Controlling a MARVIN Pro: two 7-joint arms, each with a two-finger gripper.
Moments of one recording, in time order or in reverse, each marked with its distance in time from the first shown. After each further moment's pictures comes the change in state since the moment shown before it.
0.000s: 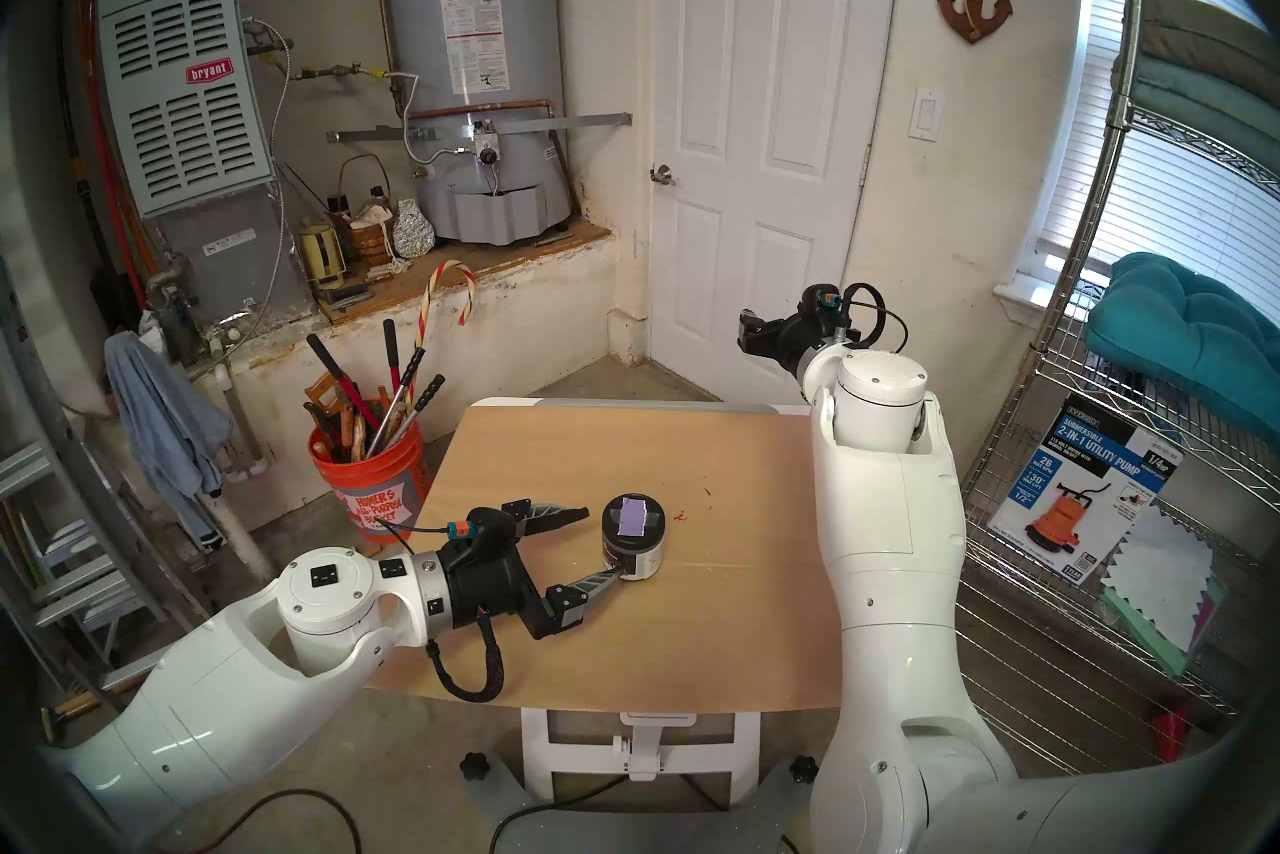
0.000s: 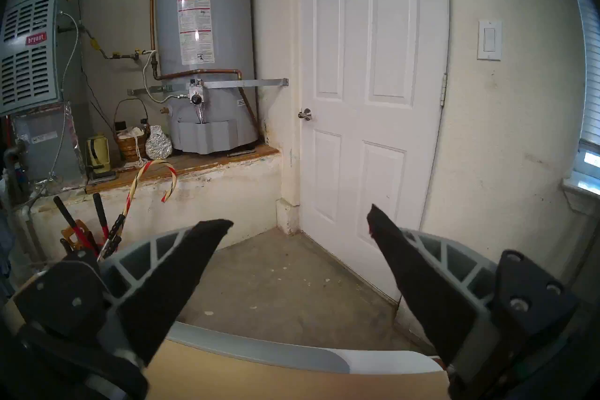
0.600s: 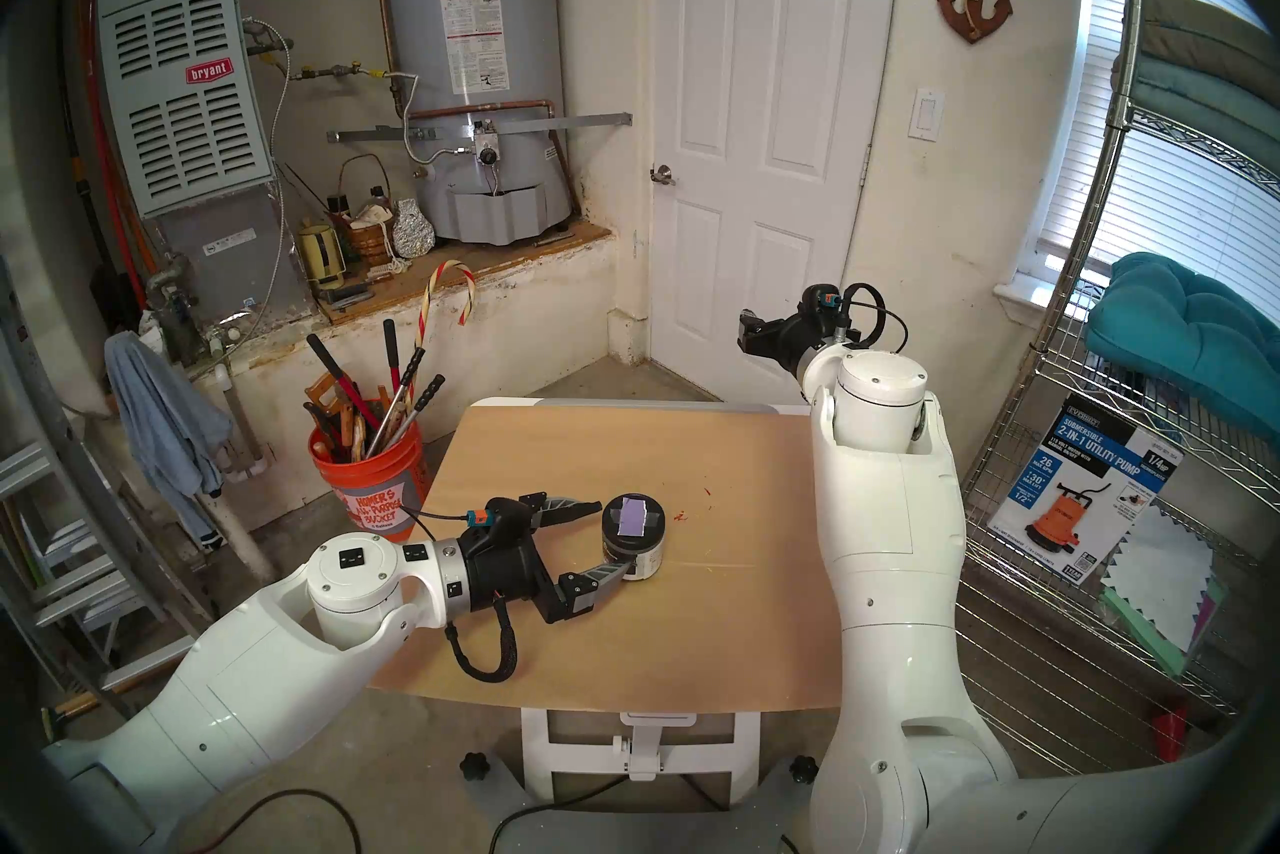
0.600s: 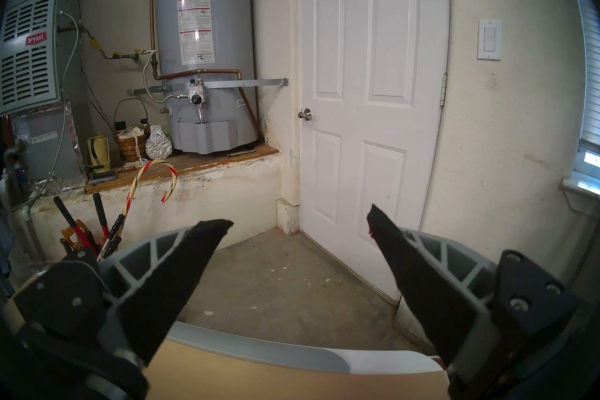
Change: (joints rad) left arm -0.131 -0.066 0.069 0.146 0.010 -0.018 -0.088; right arm 0.000 0.000 0.000 0.000 0.000 0.000 0.000
